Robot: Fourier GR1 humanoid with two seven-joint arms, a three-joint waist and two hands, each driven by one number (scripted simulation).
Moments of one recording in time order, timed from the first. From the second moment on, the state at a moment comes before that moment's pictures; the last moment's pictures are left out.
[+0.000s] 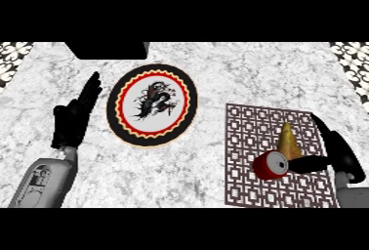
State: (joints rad) left arm -0.28 0.26 -0.06 -1.36 -0.02 0.11 0.08; right arm -0.09 -0.38 0.04 -1.43 0.35 -0.02 0.56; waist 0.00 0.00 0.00
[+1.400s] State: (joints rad) left arm -0.27 0.20 0.00 -1.42 -0.08 0.04 0.11; right arm -0.27 -0.37 0.15 -1.28 0.75 -0.08 0.33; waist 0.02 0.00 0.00
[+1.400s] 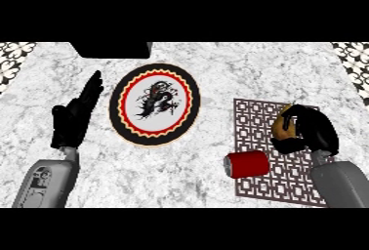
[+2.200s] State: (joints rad) left arm -0.25 0.18 0.00 -1.43 -0.09 0.04 0.11; right arm -0.54 -0.20 0.29 -1.52 0.82 -0.07 0.27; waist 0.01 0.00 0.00
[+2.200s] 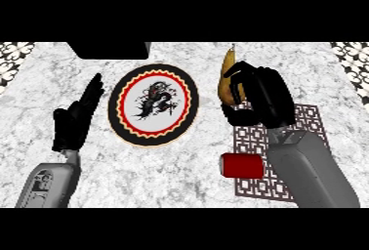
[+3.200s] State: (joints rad) left arm -0.31 0.16 -0.01 -1.40 -0.11 0.02 0.09; right arm -1.03 0.00 0.59 -0.76 0.60 -0.32 0.38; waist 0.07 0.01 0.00
